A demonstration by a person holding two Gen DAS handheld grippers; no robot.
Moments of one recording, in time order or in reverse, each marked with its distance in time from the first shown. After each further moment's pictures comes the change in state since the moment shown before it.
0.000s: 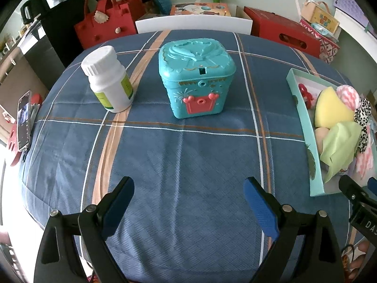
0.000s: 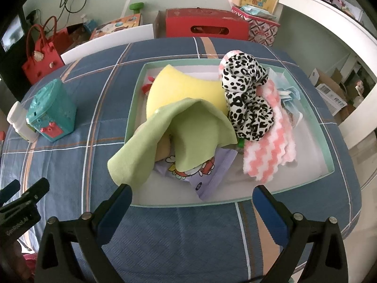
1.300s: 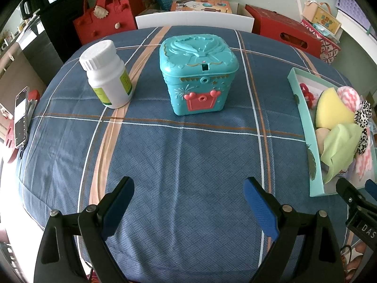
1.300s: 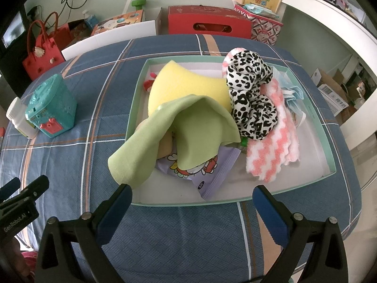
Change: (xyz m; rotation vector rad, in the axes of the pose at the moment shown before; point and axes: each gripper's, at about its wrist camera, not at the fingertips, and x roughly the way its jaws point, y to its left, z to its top) left arm 0.004 0.005 0.000 -0.015 0.019 -0.019; right arm 0.005 0.002 -0.001 -0.010 0.012 0.002
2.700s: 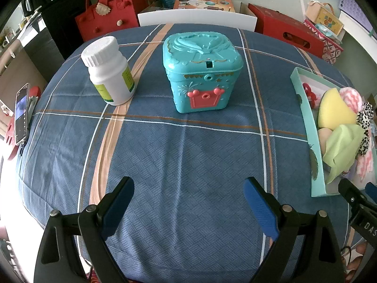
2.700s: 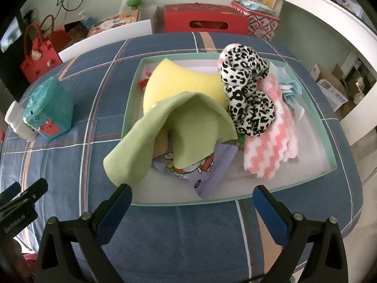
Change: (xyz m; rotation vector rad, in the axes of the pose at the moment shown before) left arm 0.003 0.003 -0.002 -0.006 0.006 0.001; right arm 0.003 -0.007 0.000 0.026 0.012 0.002
